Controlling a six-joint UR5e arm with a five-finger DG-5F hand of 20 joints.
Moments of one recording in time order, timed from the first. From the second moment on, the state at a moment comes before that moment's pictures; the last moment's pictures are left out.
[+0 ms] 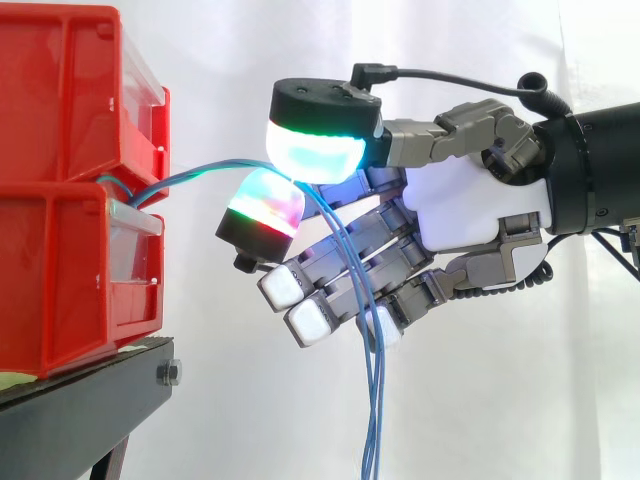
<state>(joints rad) 0.12 -2.35 -0.90 -3.18 -1.27 -0.10</state>
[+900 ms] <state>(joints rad) 0.12 -2.35 -0.90 -3.18 -1.27 -0.10</state>
